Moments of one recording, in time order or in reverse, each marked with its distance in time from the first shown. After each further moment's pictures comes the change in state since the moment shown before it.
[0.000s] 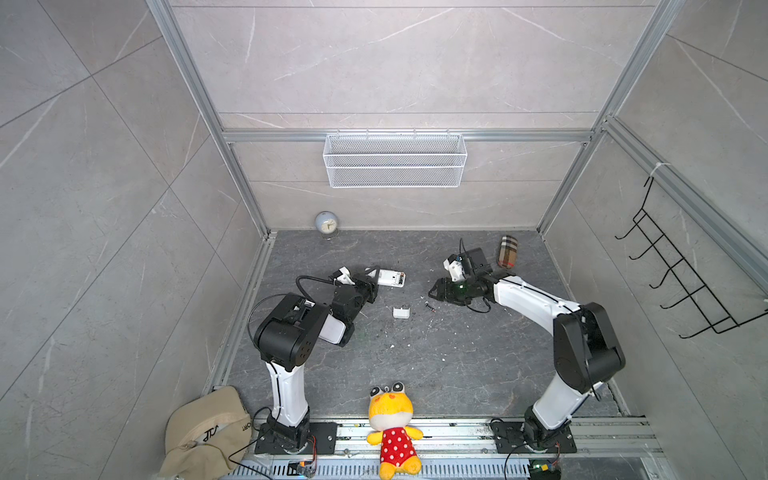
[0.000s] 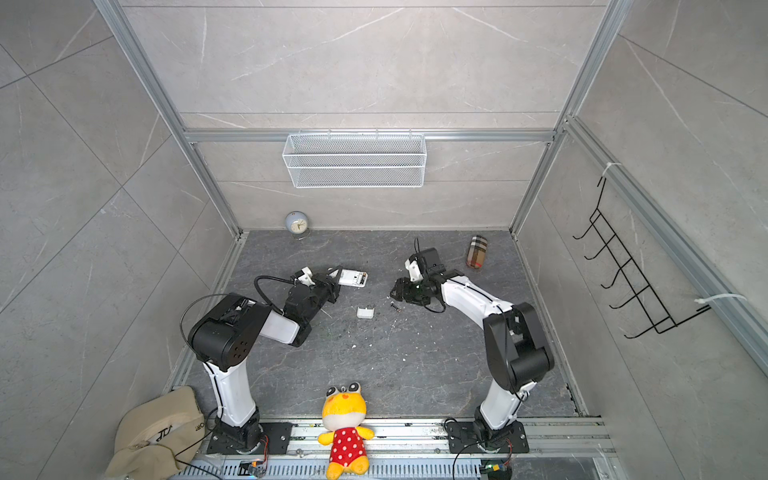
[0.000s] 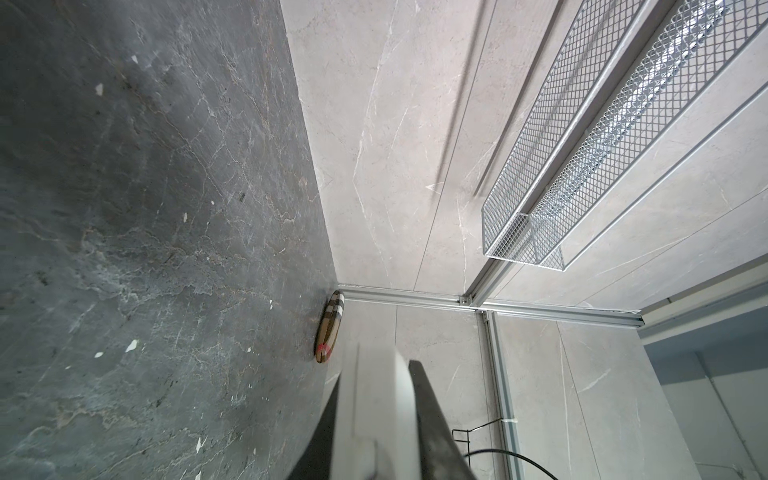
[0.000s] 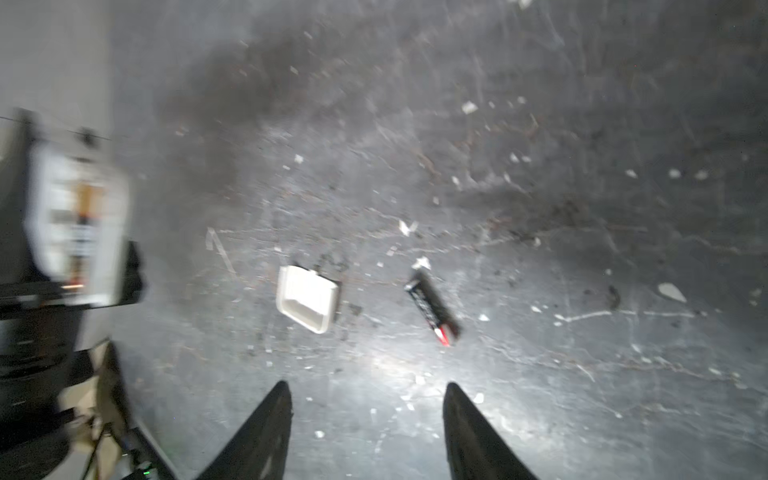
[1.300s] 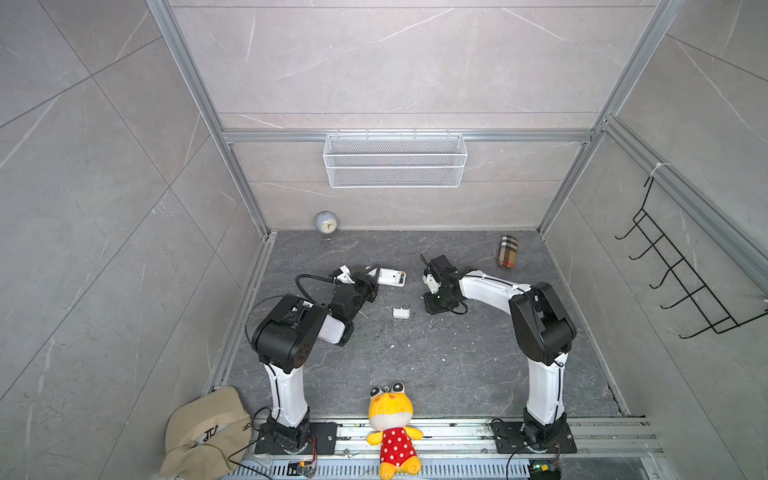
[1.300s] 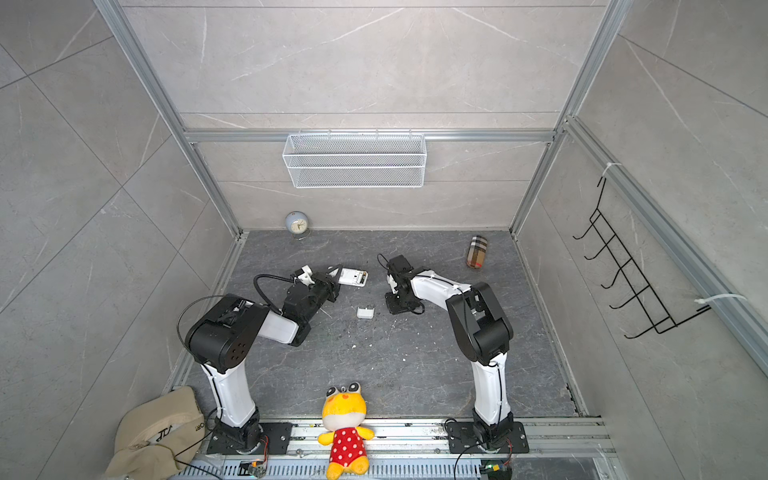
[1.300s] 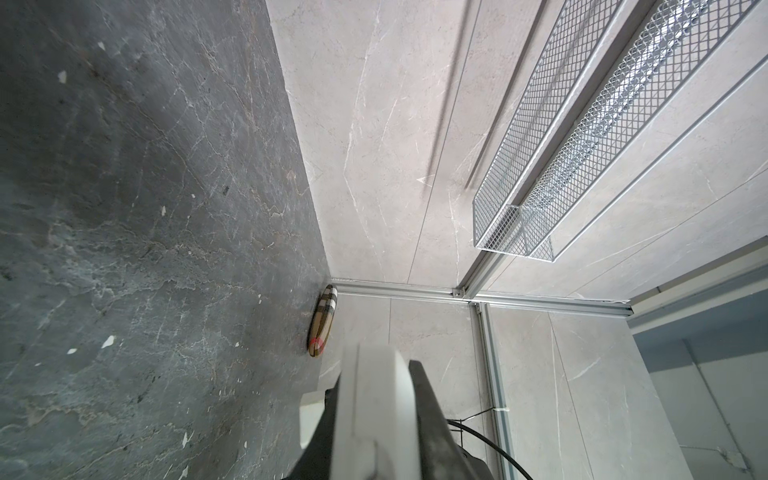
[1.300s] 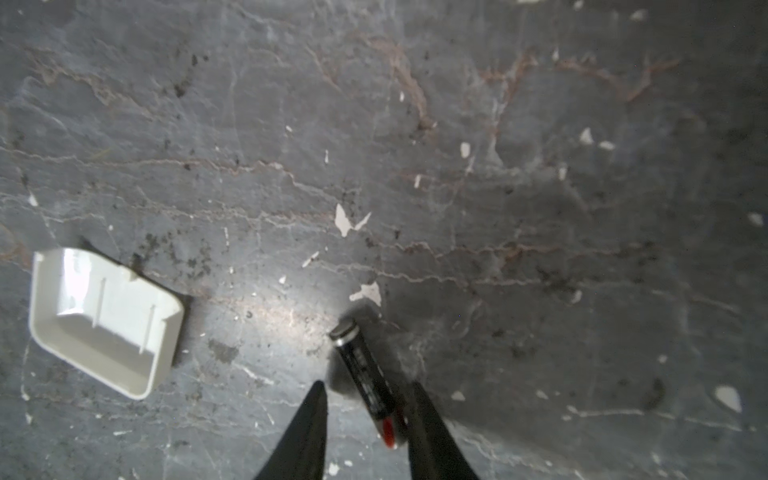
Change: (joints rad) left arm 0.005 -0.012 0.007 0.001 0.022 0.000; right arm 0.134 0.261 0.219 -0.178 0.272 -0.219
